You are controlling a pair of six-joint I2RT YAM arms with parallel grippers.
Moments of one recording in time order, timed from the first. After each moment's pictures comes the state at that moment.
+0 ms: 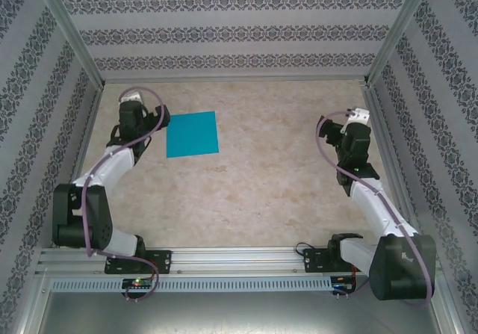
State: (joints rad) left arm -0.02 1.49 0.96 -0.01 -0.07 -0.37; right arm 0.00 1.09 0.65 0.10 0.14 0.28
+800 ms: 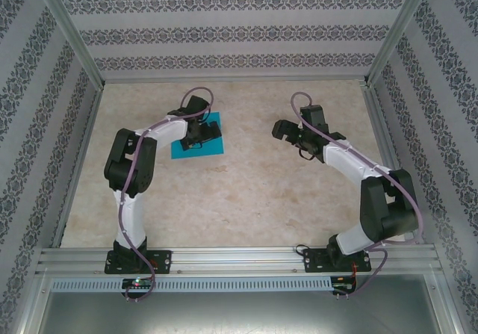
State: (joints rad) left arm -0.35 2.06 1.45 -0.54 0.03 -0.72; right arm 0.25 1.53 0.95 -0.23 -0.10 0.59
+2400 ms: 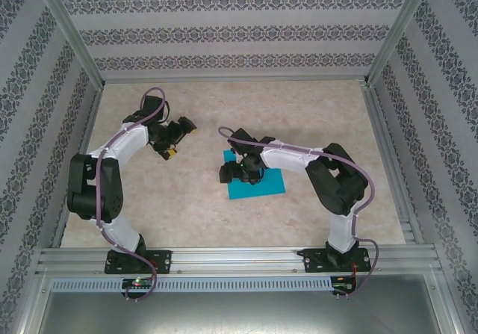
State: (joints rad) left arm -0.09 1.70 1.19 -0.60 0.37 -0.89; right arm 0.74 1.91 1.23 -0.61 -0.27 0.64
